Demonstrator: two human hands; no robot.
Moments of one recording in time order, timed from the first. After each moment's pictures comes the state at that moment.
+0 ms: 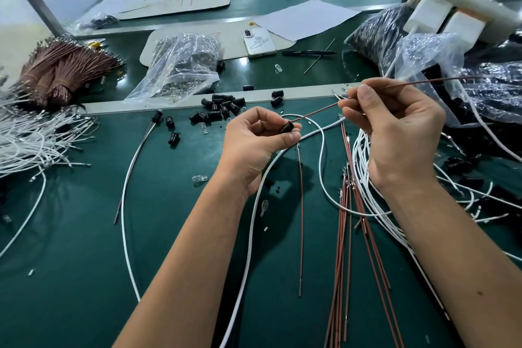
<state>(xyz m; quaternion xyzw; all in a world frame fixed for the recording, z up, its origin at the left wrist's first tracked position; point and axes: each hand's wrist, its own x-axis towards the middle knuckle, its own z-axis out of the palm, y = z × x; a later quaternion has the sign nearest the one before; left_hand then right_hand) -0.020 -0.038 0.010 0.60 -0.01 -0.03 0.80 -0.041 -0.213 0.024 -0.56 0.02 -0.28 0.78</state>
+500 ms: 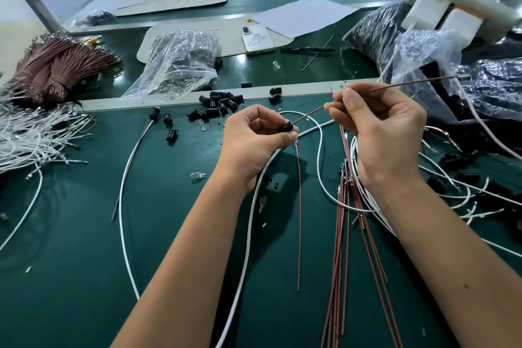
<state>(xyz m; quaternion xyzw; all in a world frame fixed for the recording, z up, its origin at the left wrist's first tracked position) -0.019 -0.037 0.009 0.67 -0.02 -0.01 0.74 -0.038 -0.204 0.014 -0.56 0.02 -0.26 0.79</state>
